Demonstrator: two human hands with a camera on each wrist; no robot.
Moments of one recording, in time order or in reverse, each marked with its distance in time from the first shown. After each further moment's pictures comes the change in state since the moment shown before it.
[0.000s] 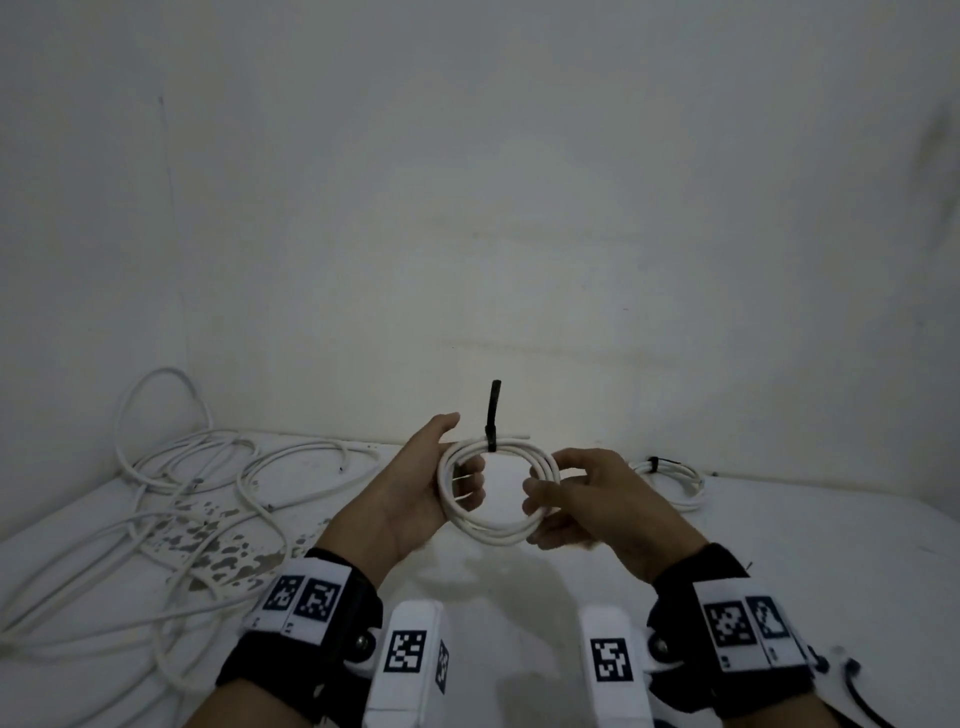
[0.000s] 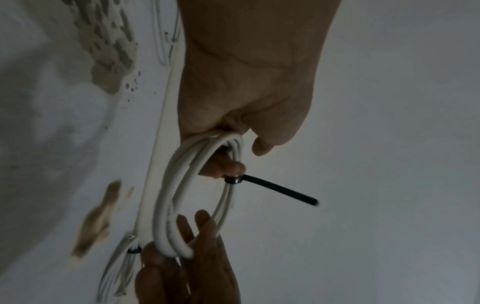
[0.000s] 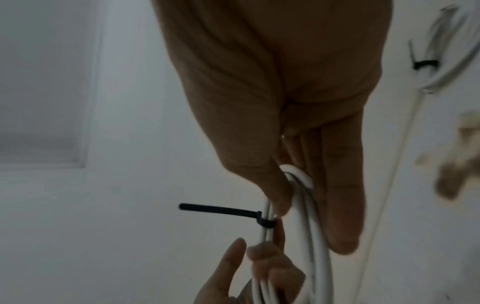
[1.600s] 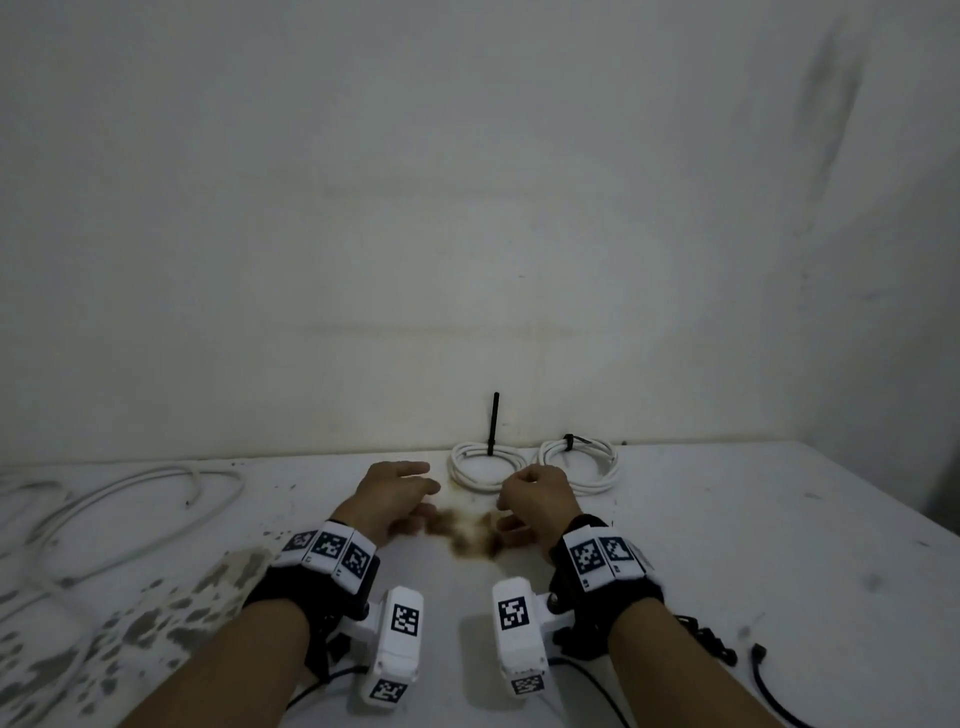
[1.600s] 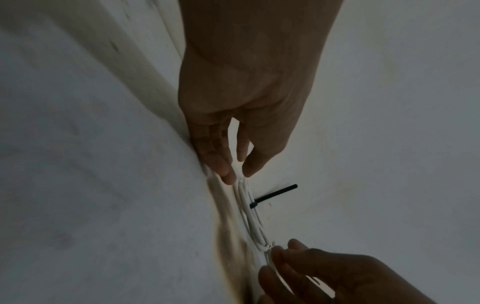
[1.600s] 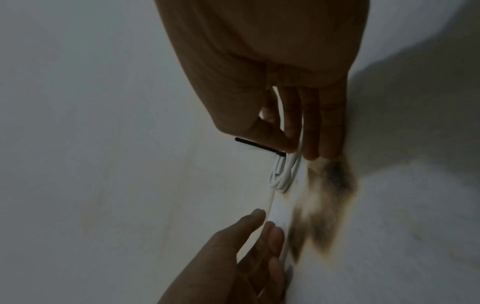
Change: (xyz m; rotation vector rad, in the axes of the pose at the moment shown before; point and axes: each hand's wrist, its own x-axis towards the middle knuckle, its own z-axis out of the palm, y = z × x) left_hand 0.152 -0.063 0.034 0.578 0.184 -0.051; right_hand 0.117 0.104 -0.064 0.029 0.368 0.287
